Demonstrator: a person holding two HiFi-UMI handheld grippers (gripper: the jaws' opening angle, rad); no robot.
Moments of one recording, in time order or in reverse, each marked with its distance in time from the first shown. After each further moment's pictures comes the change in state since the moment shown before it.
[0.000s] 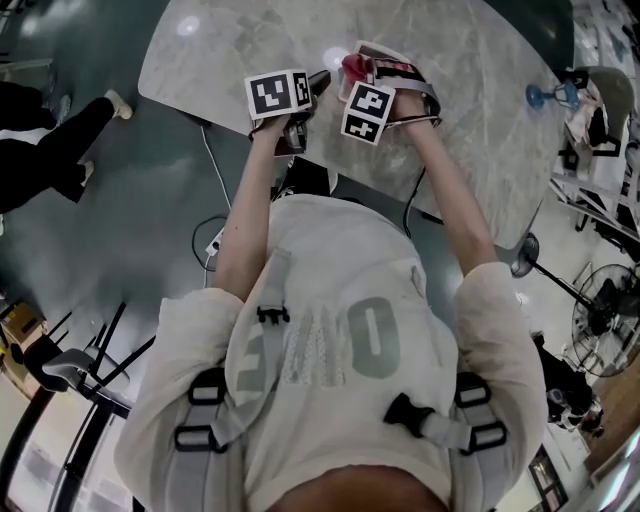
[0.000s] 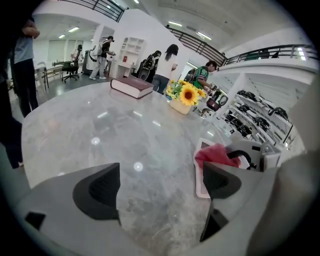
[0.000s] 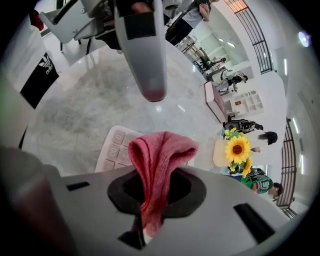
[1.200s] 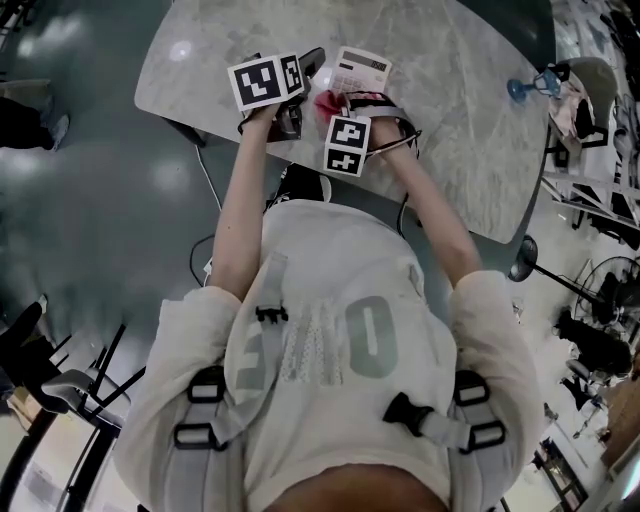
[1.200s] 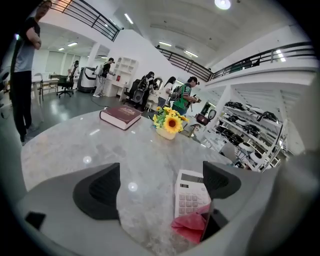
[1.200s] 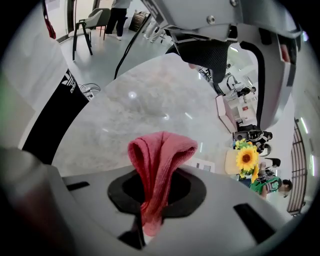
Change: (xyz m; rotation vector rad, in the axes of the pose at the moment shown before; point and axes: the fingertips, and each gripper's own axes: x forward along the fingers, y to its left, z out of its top) left arm -0.049 -0.042 0.075 0.072 -0.213 -0.067; right arm -0.045 0.064 0.033 -0.018 -0.099 0.084
